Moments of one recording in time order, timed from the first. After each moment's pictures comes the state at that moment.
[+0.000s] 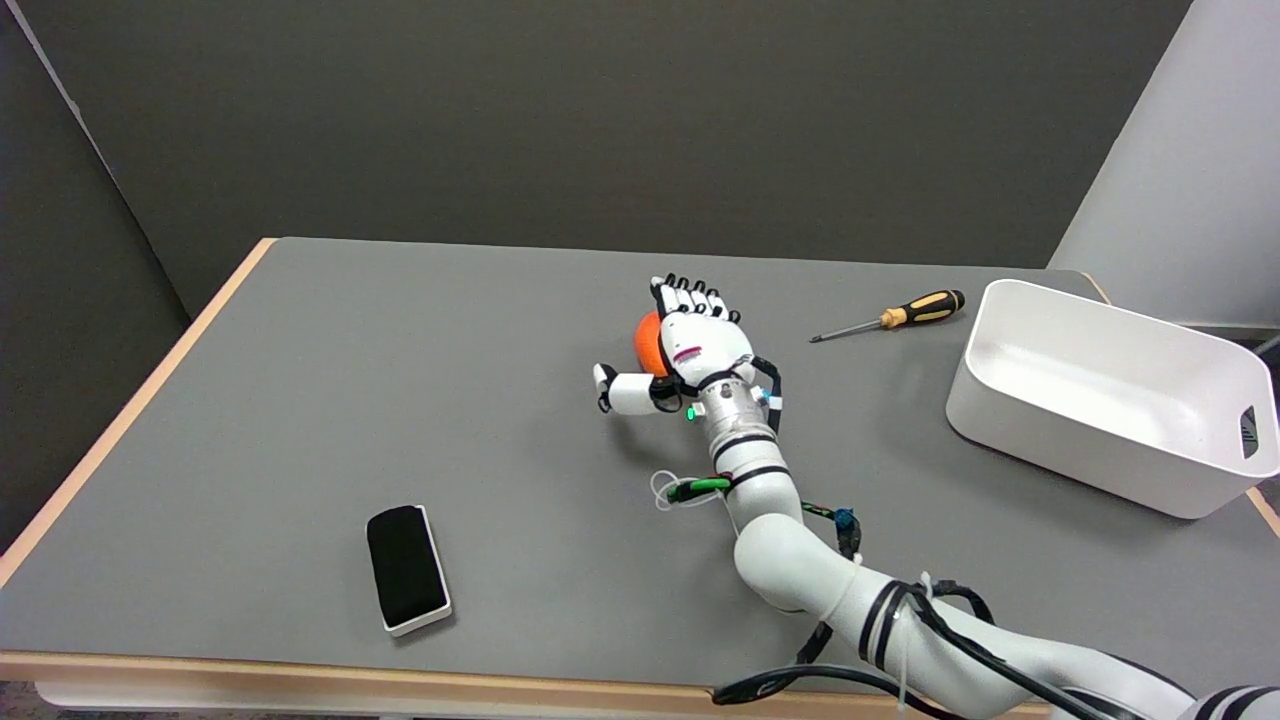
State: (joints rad) arm 0.34 -1.42 -2.17 1.04 1.47 0.69 -0.73
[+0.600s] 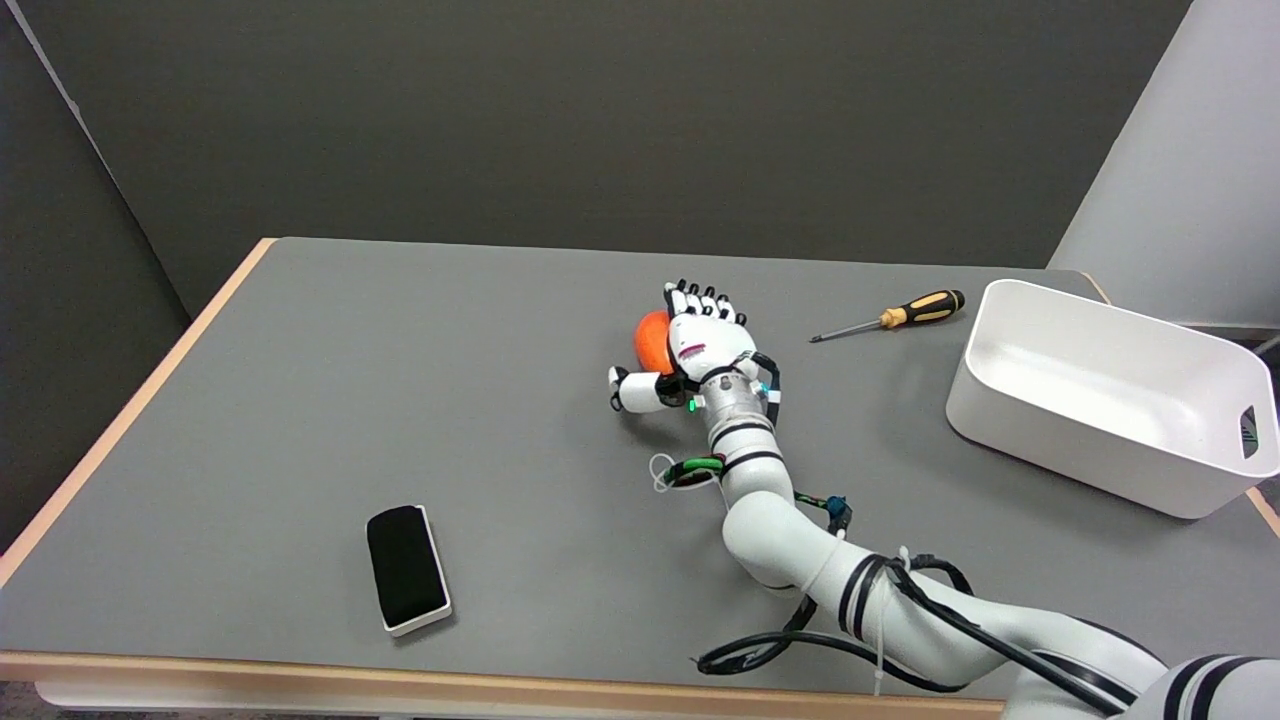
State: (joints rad) arm 0.43 -1.45 -2.19 0.89 1.54 0.70 -0.75
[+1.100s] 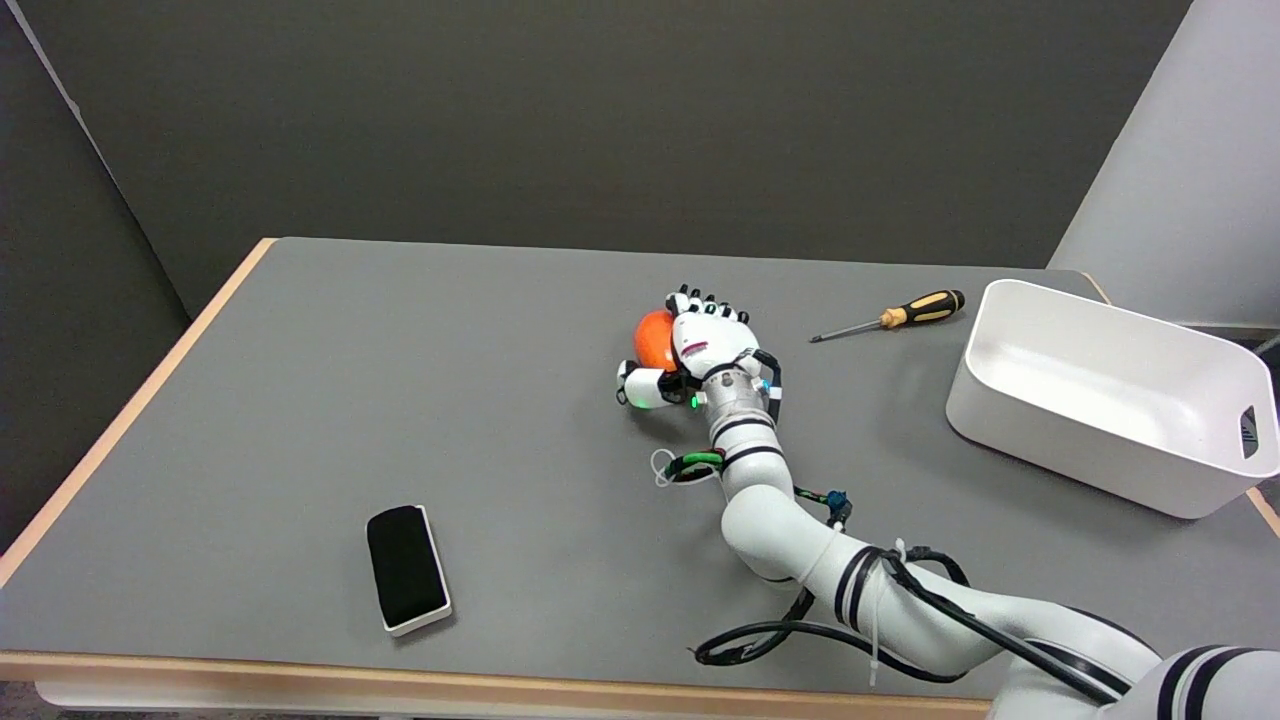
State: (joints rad) arm 0.45 -1.45 -2.19 0.84 1.55 0.70 -0.75
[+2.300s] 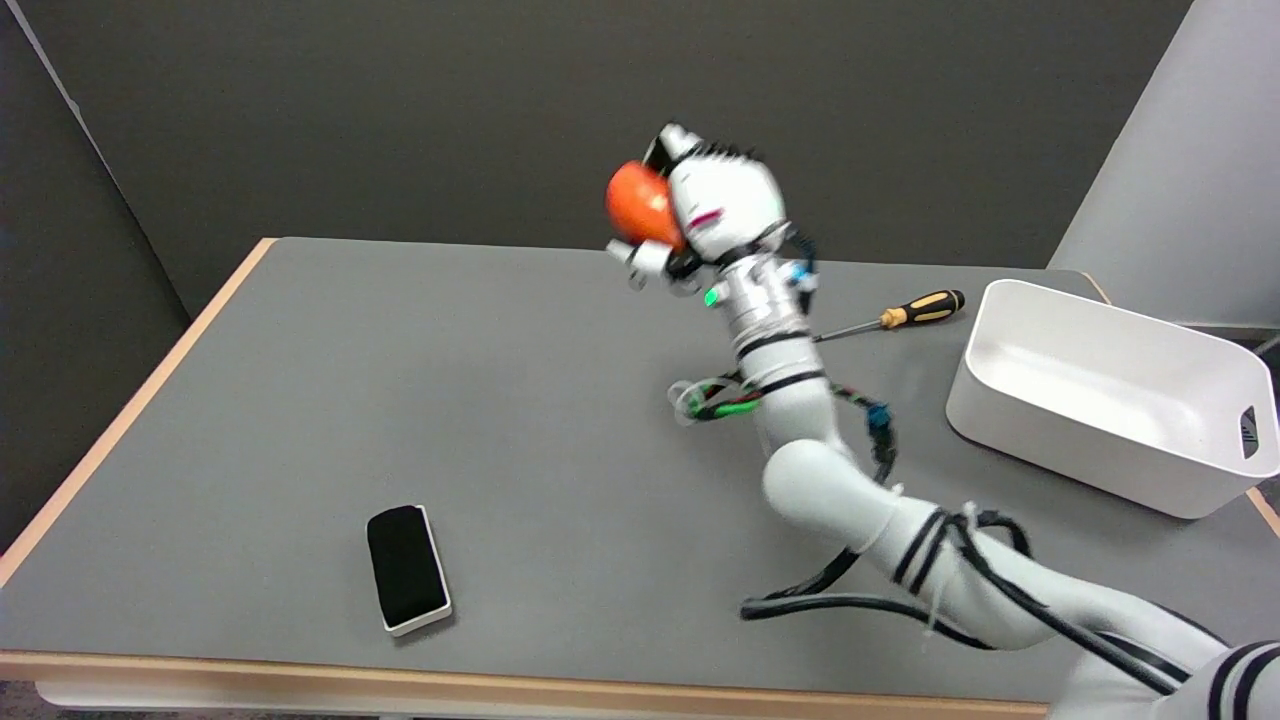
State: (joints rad) arm 0.42 -1.30 -2.14 1.28 1.25 0.71 -0.69
